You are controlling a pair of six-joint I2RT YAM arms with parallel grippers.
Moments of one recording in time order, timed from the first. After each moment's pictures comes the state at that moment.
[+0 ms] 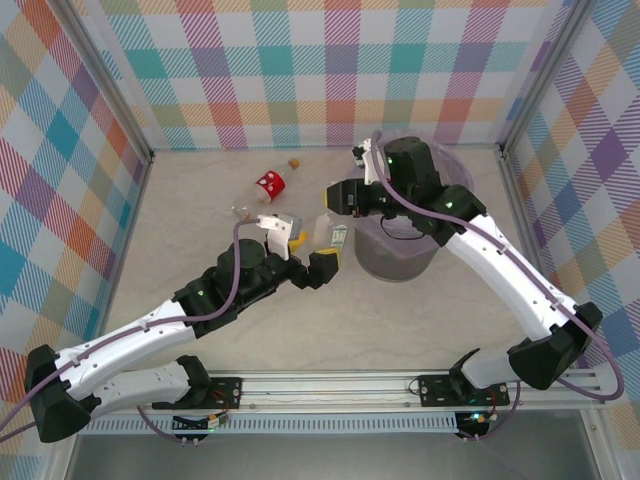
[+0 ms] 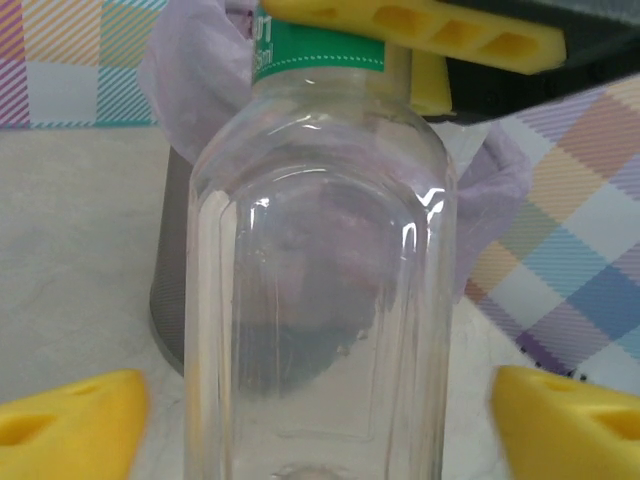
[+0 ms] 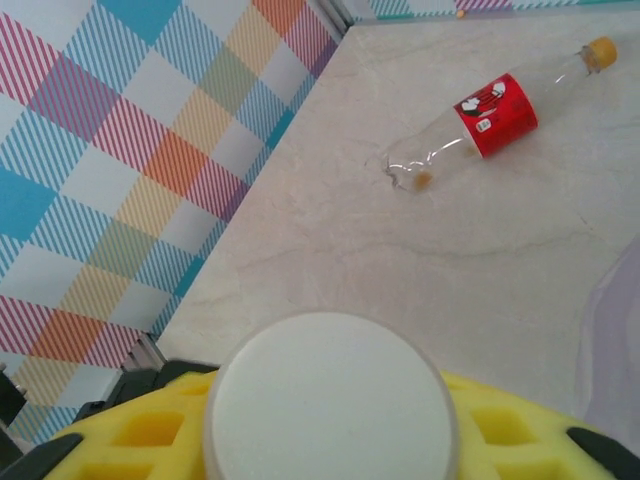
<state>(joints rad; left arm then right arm) -0.94 0.97 0.82 -0.03 -0.09 -0.42 0.65 1.40 1.56 -0.67 -0.35 0.46</state>
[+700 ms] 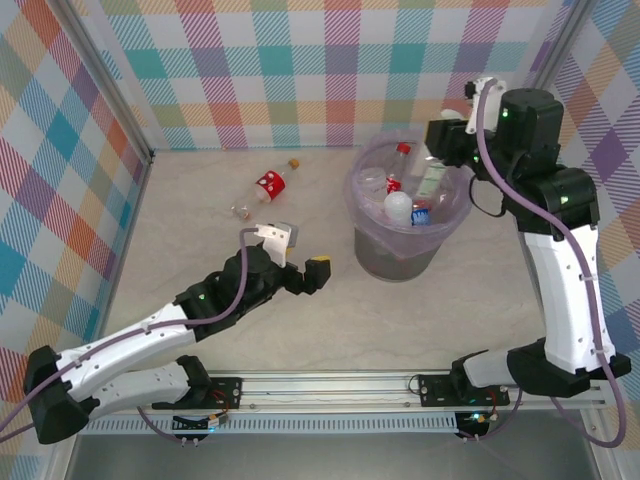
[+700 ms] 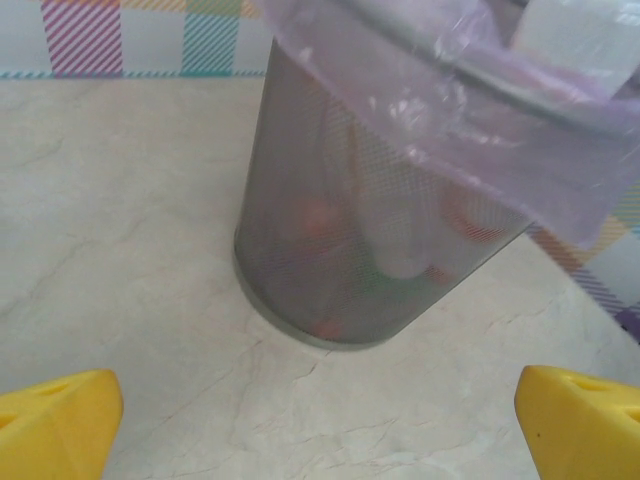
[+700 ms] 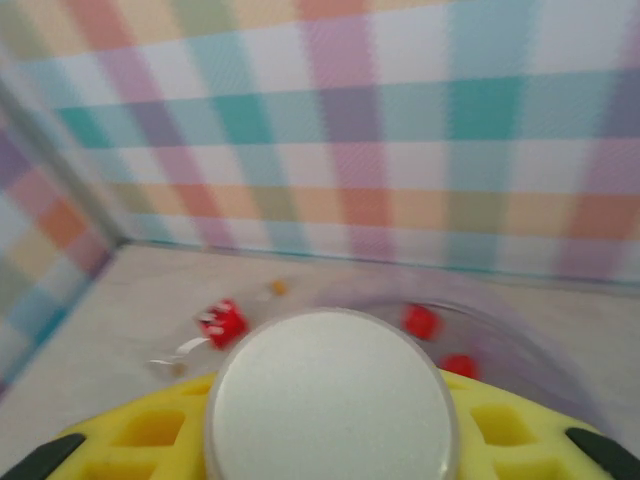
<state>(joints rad) -0.94 0.98 0.77 -0.14 -0.22 -0.43 0.32 1.37 2.08 -1.07 0.02 0.16</state>
